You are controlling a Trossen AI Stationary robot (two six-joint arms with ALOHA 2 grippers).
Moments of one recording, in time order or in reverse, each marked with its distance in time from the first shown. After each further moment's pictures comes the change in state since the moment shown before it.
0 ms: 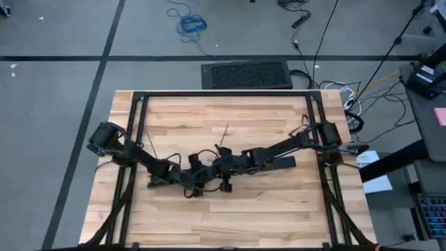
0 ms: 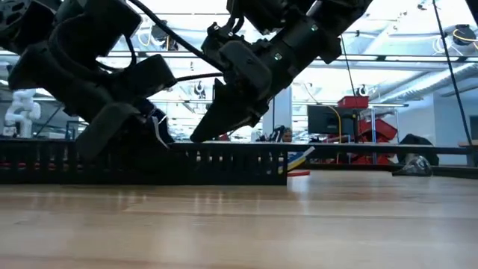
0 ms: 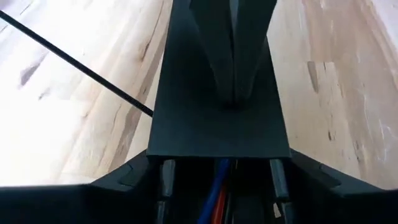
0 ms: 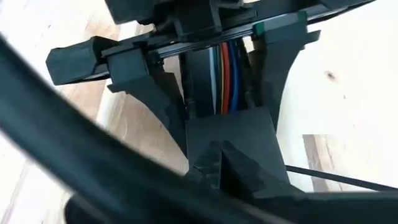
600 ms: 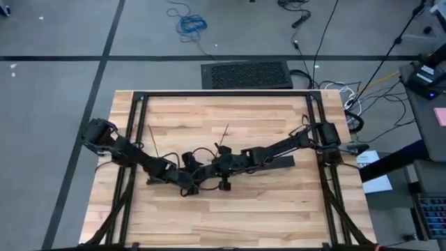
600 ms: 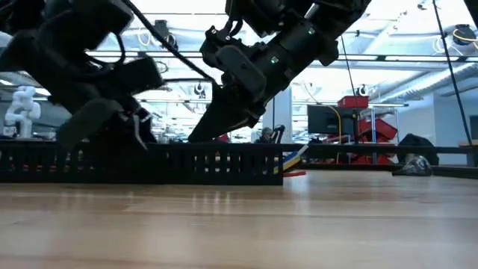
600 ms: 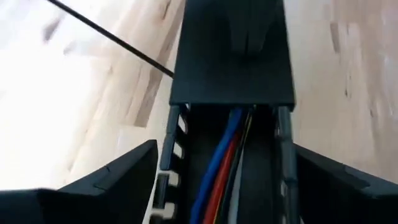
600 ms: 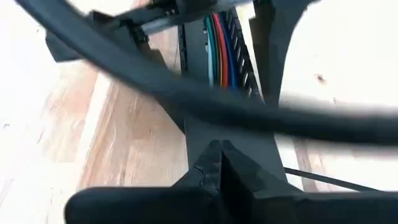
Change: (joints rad) left arm -0.041 -0.099 -0.003 -0.236 -0.041 -0.158; right arm -0.004 0.001 0.000 0.001 0.005 0.001
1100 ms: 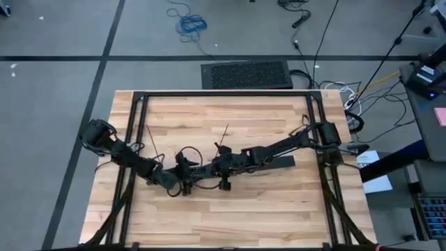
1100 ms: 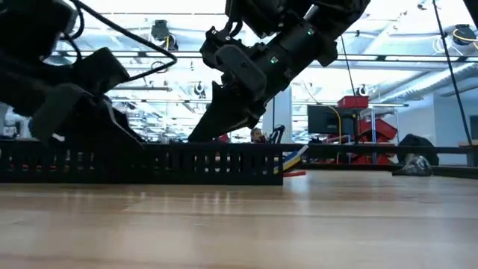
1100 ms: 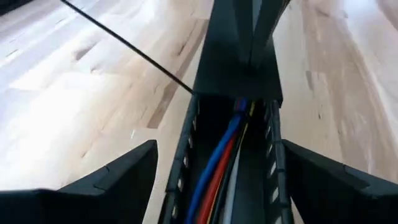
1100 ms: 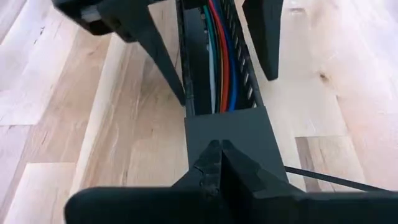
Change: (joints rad) left arm -0.072 -0.001 -0.279 0.555 -0.104 -0.028; right arm -0.001 0.000 0.000 -0.002 -0.022 0.013
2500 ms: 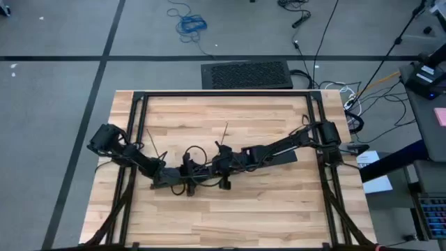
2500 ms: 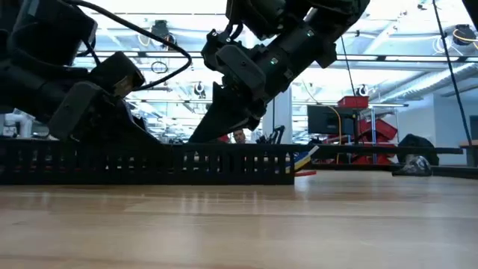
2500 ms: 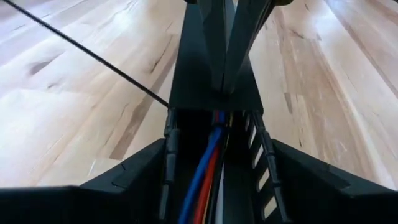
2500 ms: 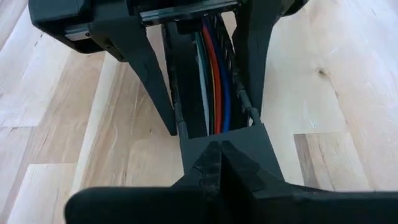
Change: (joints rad) left arm 0.081 0.167 0.056 0.192 0.148 0.060; right arm -0.024 0.000 -0.002 0.012 -0.007 0.007
